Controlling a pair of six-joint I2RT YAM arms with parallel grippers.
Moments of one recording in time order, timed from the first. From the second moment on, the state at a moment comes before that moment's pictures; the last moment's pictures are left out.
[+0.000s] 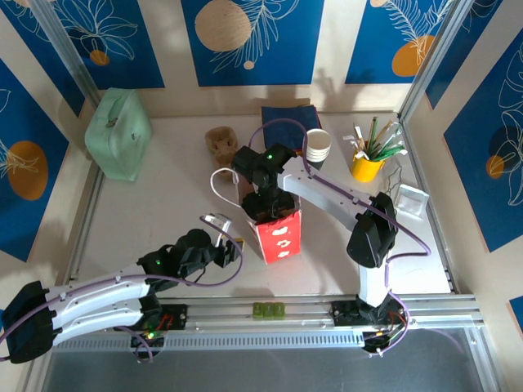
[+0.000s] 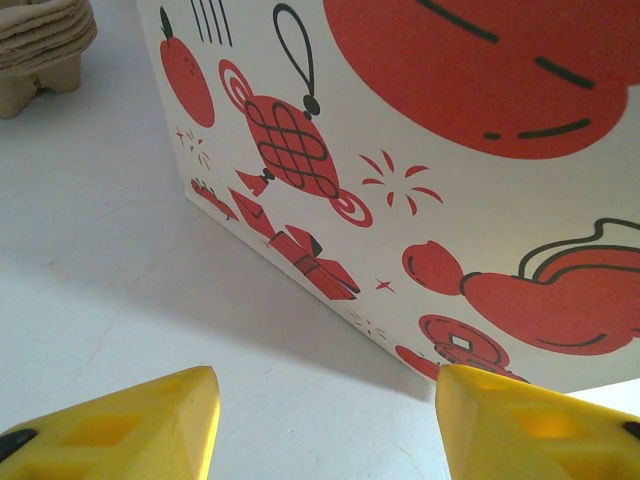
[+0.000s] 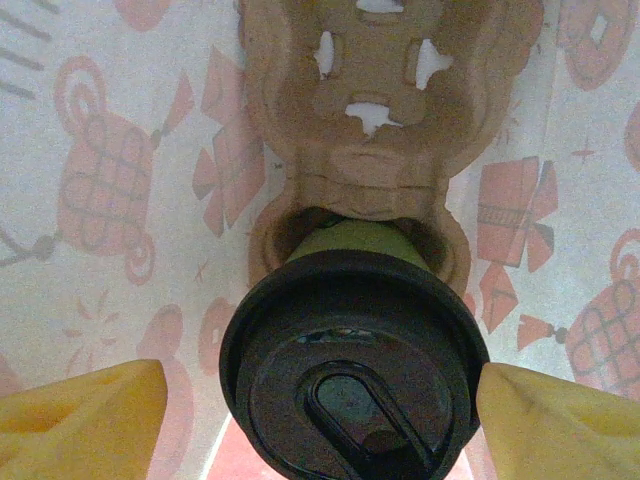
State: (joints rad) left arm -1.00 0.86 0.37 -0.03 -0.21 -0.37; right arm 0.87 1.89 1.83 -1.46 0.02 0.50
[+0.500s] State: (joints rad) left arm -1.00 0.86 0.37 -0.03 -0.21 -0.37; right arm 0.84 1.88 1.82 -1.43 -0.04 0.51
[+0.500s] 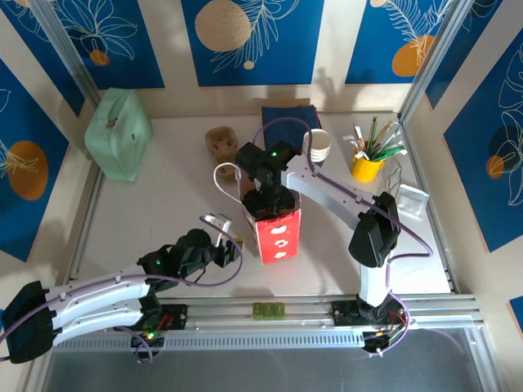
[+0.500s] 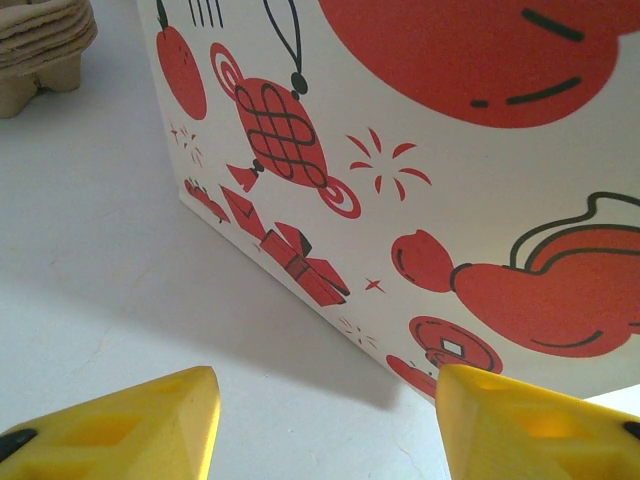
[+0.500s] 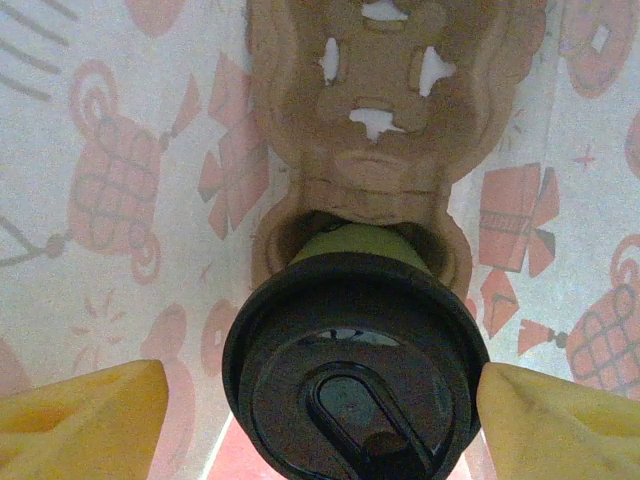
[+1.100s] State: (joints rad) left arm -1.00 0.86 0.37 -0.05 -0.22 -0.37; right arm 0.85 1.87 1.82 -1.41 -0.05 0.50
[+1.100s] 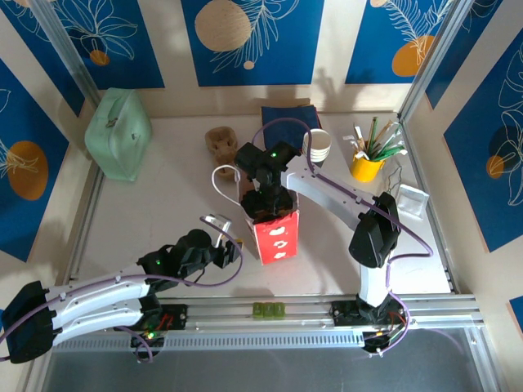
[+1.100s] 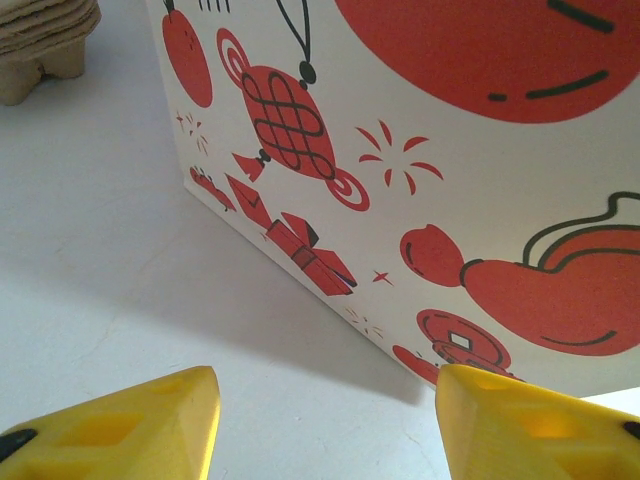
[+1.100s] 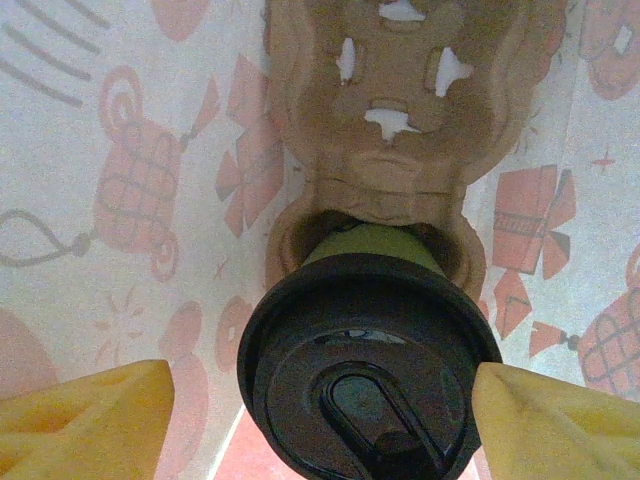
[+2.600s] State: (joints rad) left arm -1.00 0.86 0.37 -0.08 -0.24 -0.37; right arm 0.87 1.83 1.85 -1.41 0.01 0.50
